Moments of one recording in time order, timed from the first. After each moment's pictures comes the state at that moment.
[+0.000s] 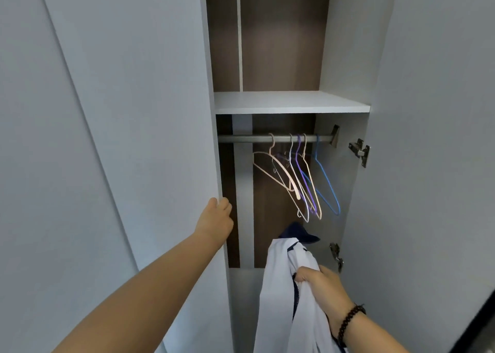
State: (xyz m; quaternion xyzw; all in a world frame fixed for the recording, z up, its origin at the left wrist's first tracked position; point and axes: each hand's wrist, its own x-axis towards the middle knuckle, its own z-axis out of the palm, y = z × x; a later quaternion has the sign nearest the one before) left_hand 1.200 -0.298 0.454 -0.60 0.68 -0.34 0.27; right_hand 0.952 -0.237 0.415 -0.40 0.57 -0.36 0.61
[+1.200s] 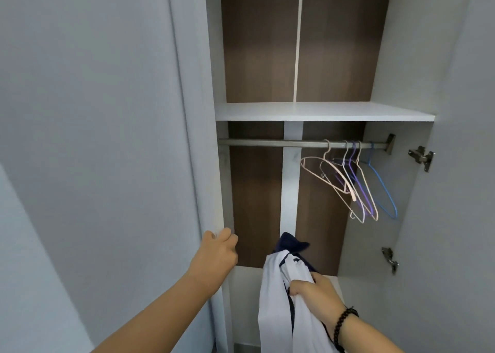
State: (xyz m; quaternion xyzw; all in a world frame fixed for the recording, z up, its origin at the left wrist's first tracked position) left_hand 1.316 -0.089 0.457 -0.62 0.74 -0.26 0.06; right_hand 1.097 -0.132 0.412 -0.52 0.55 -0.27 0.59
